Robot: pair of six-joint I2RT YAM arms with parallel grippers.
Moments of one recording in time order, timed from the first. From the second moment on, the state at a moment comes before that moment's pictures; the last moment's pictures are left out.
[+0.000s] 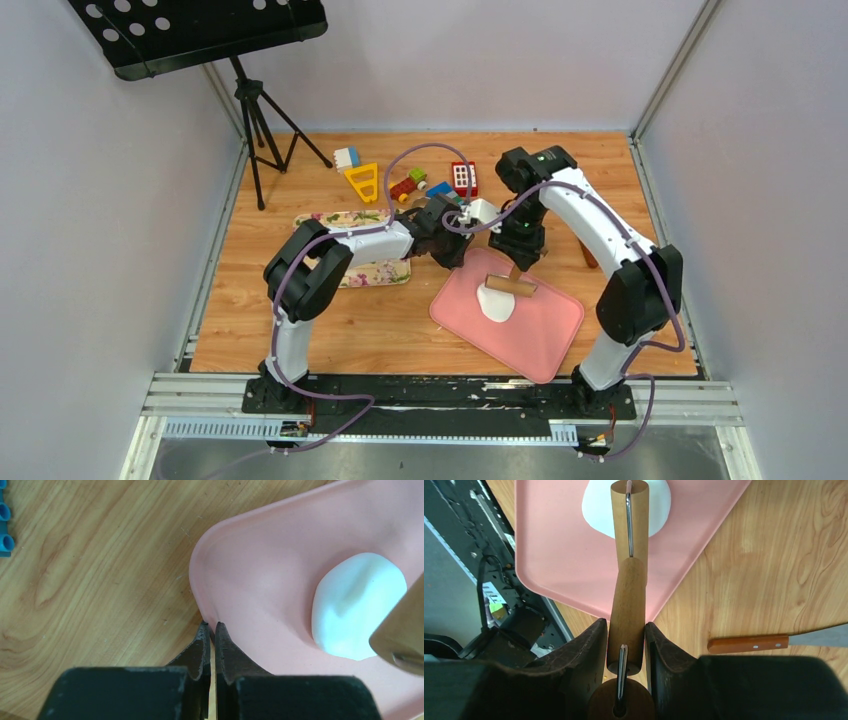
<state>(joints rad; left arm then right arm) -0.78 2.00 1.30 -0.17 0.26 -0.01 0.46 1.72 1.65 -1.51 -0.24 -0.92</state>
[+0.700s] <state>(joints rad) -0.78 2.00 1.30 -0.17 0.26 -0.01 0.58 1.71 1.38 -1.46 -0.12 -0.96</state>
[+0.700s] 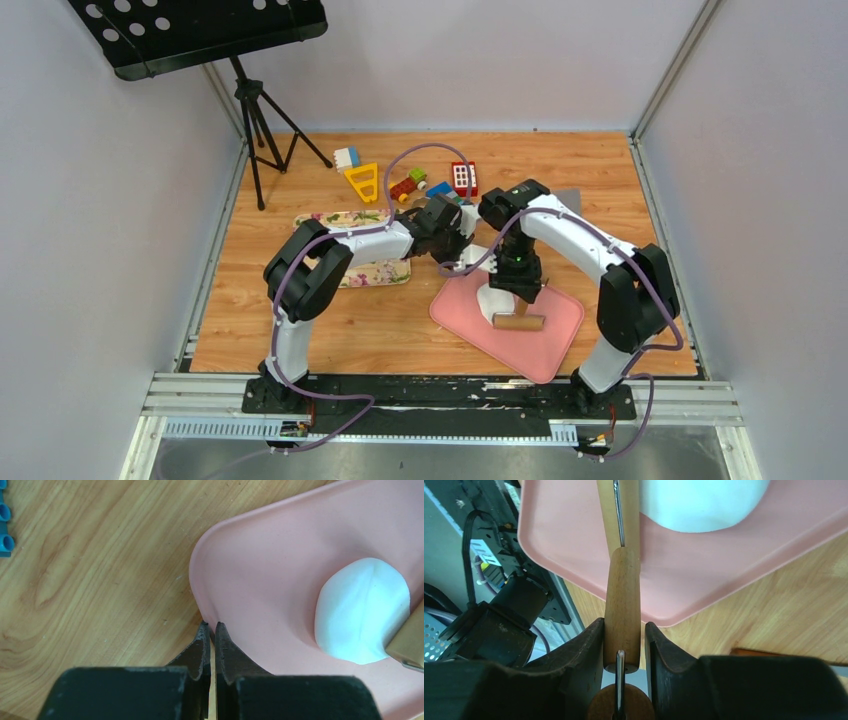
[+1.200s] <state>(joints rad) -0.78 2.00 1.30 -0.17 0.26 -0.01 0.60 1.70 1.52 -1.52 -0.18 -0.97</state>
